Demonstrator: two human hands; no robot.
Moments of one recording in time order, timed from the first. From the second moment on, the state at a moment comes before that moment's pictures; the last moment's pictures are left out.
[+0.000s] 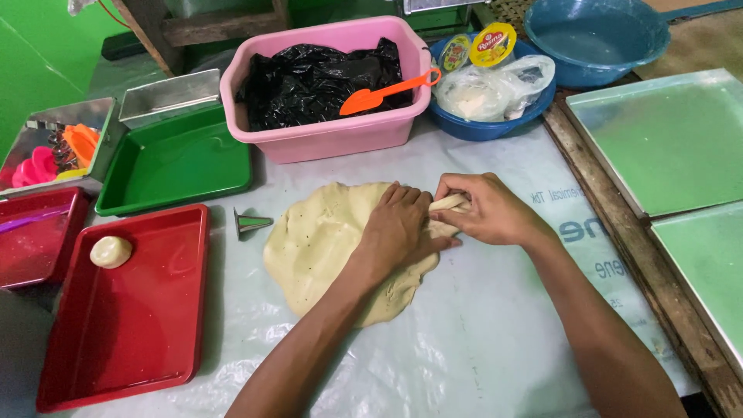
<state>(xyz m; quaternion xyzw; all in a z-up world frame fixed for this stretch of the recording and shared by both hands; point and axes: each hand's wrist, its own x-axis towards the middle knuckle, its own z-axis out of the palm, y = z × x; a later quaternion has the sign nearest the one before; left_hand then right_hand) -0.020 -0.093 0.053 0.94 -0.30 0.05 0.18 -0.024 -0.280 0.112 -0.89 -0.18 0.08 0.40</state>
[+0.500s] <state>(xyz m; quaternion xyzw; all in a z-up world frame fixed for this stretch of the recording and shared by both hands) 0.000 -0.085 0.026 0.92 -0.34 0.04 0.17 -0.029 -0.284 0.135 -0.83 -0.16 0.18 0.50</state>
